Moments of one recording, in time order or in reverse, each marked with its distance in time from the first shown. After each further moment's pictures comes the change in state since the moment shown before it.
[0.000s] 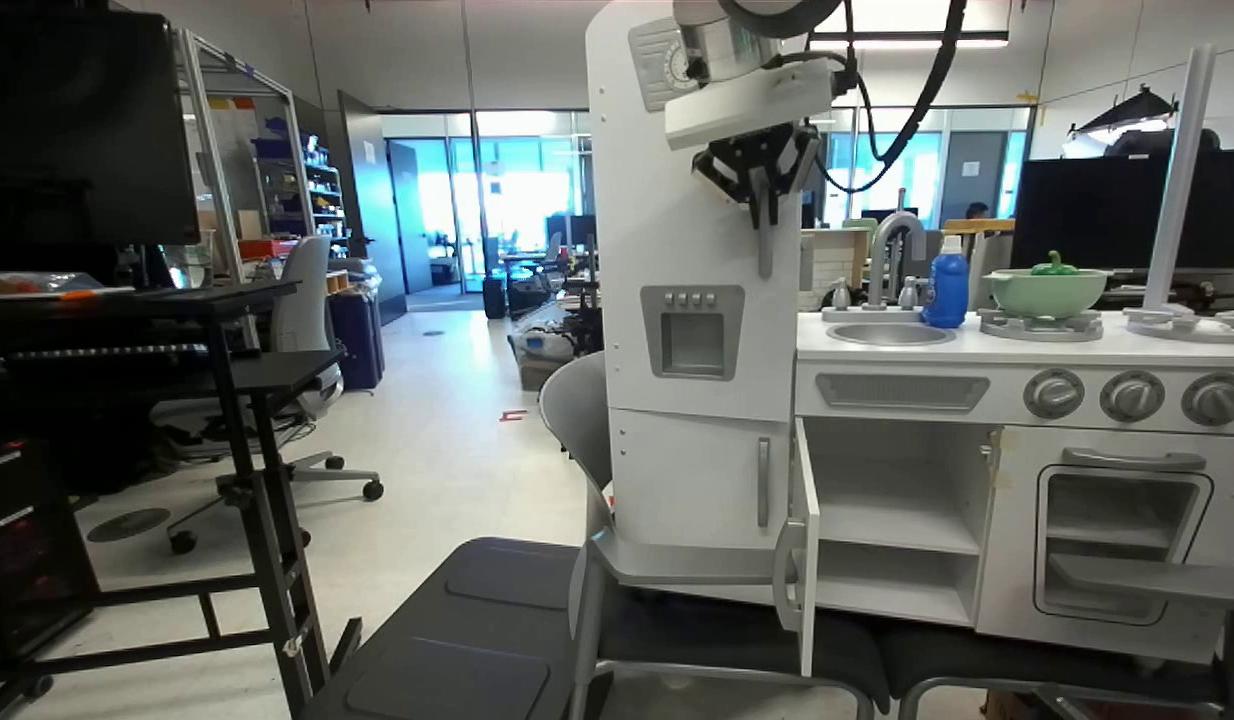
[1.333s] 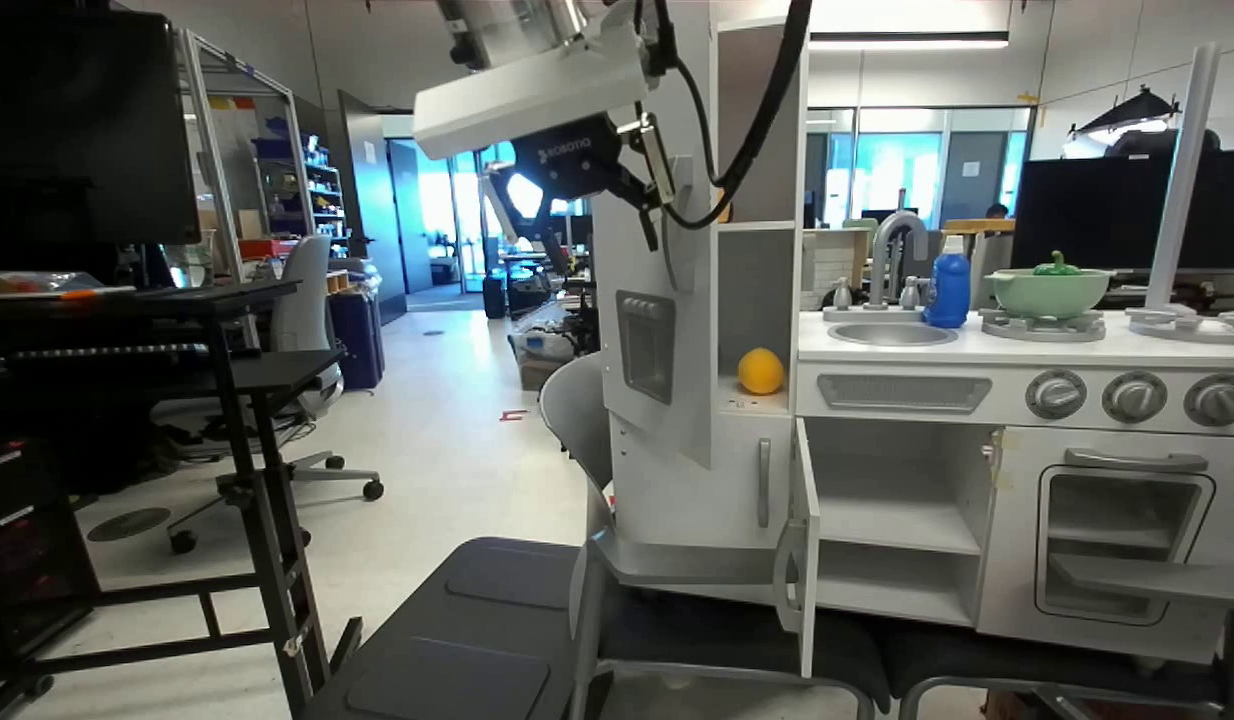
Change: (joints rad) arm 0.169 0.037 0.191 0.023 0.002 -0.170 0.063
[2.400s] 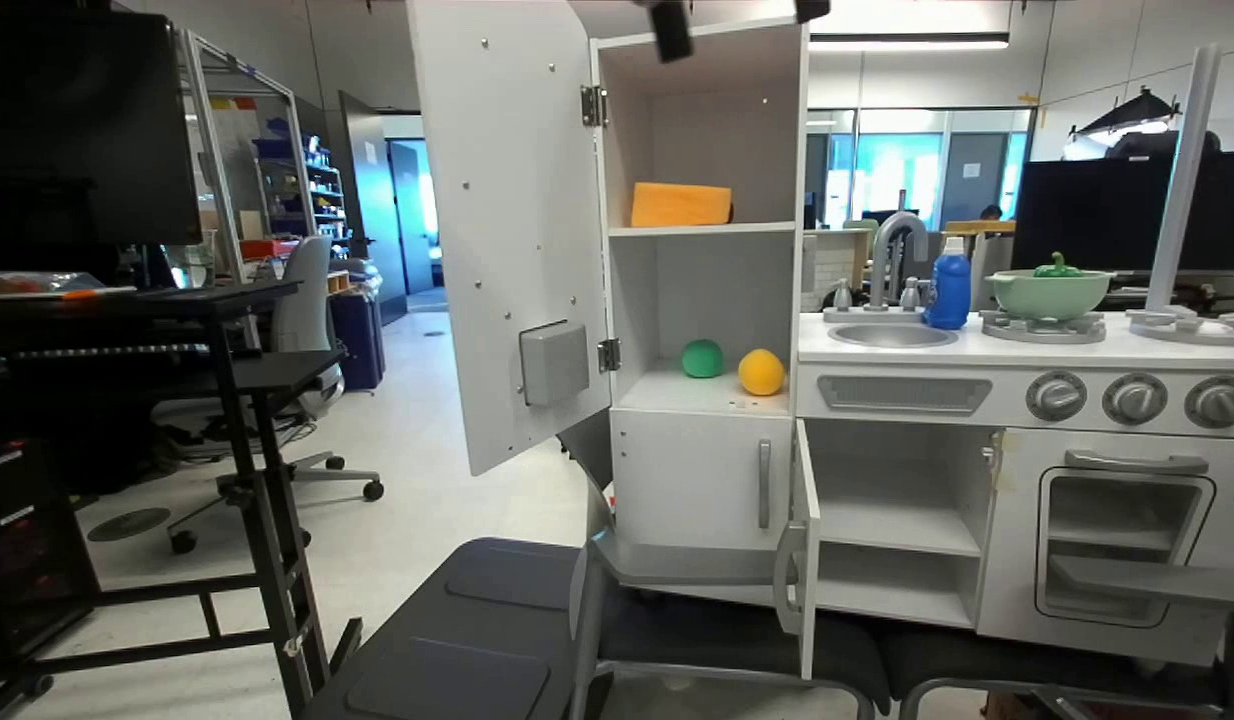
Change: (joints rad) arm -0.101 -0.551 0.131 -0.399 0.383 -0.233 -0.725
